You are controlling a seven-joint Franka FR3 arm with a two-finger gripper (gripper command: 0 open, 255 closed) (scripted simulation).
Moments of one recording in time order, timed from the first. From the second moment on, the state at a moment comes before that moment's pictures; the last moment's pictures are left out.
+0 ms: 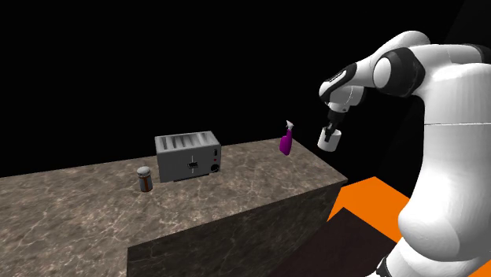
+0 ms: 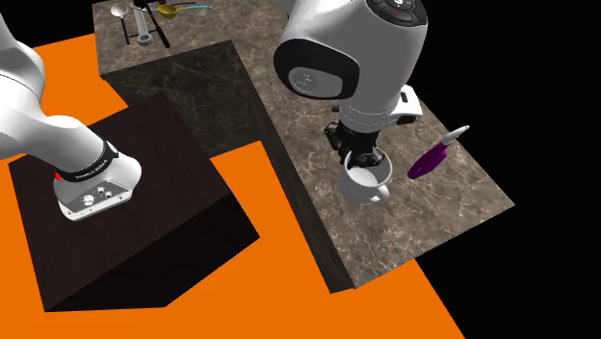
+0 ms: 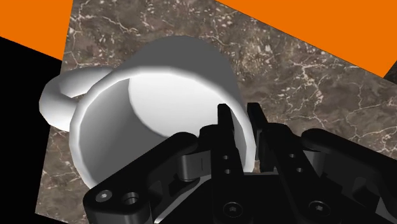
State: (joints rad) arm -0.37 0.44 -0.41 -1.75 0.23 2.16 -1.08
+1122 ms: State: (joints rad) arm -0.22 0.29 -0.39 -1.83 0.14 2.12 -0.88
